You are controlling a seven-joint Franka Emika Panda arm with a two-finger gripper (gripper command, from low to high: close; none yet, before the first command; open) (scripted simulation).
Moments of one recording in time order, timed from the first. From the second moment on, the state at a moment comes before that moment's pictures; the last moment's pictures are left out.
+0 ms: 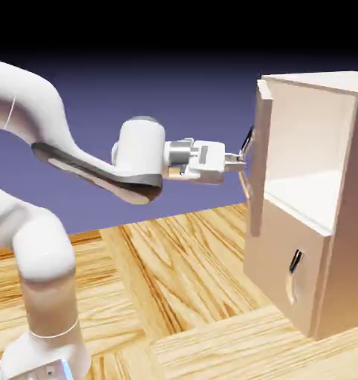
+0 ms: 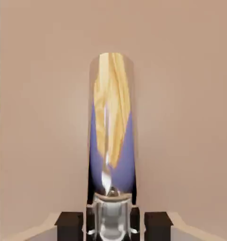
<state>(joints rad) 0.06 -0.80 0.00 -2.79 -2.08 2.40 -0.14</state>
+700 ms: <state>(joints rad) 0.11 -0.67 0.59 -2.65 -1.22 1.66 -0.32</state>
